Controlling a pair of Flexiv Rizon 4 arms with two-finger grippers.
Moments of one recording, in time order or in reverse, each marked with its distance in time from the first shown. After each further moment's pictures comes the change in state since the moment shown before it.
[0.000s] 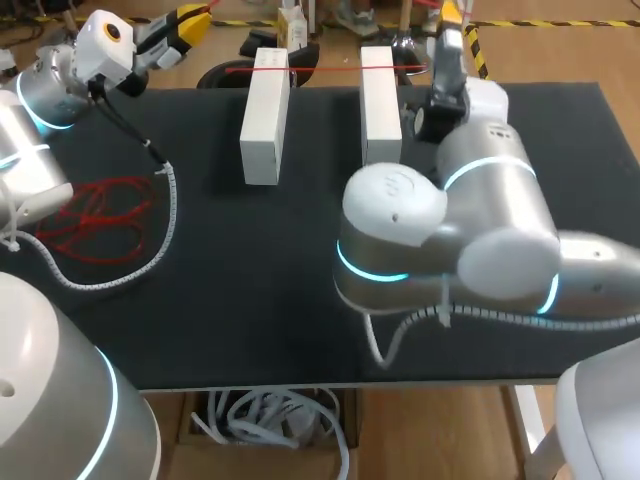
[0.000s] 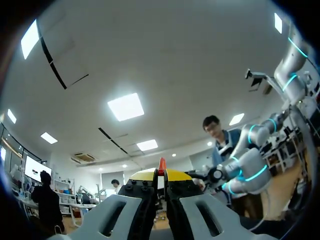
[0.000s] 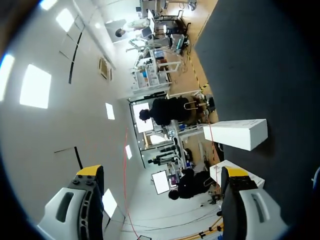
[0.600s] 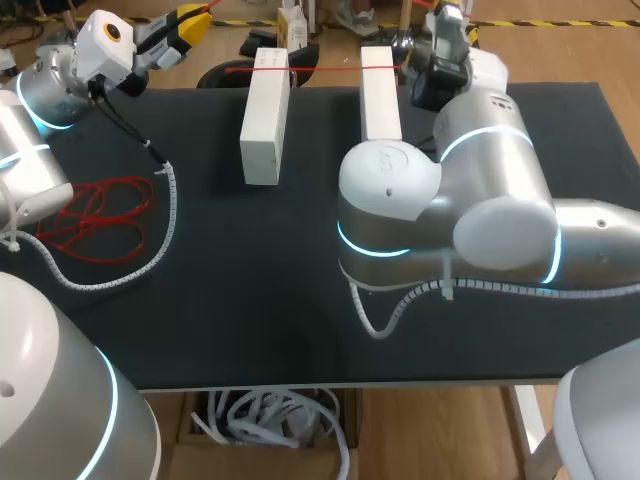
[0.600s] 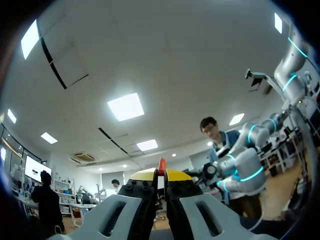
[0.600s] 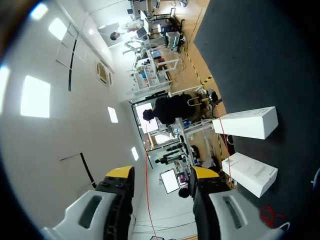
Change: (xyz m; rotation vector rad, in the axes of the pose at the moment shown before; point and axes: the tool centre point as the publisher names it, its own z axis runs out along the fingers) left arm 0.000 0.000 0.000 0.000 0.000 0.000; right arm 0.031 -0.010 0.014 0.015 0.040 0.072
